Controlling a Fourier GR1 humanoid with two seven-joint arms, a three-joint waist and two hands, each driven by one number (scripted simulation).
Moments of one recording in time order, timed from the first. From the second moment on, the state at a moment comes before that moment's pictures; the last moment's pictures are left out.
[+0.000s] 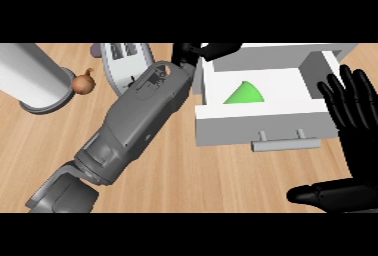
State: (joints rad) left arm -1.26 0.00 -0.29 -0.52 0.49 0.38 -0.34; right arm -0.11 -0.11 -0.09 -2.03 -0.17 0.18 0.13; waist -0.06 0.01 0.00
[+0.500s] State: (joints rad) left arm -1.32 0.00 -0.46 -0.40 0.56 0.42 -0.36; right arm -0.16 -0.10 -0.07 -2.00 -0.18 0.18 0.14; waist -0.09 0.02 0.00
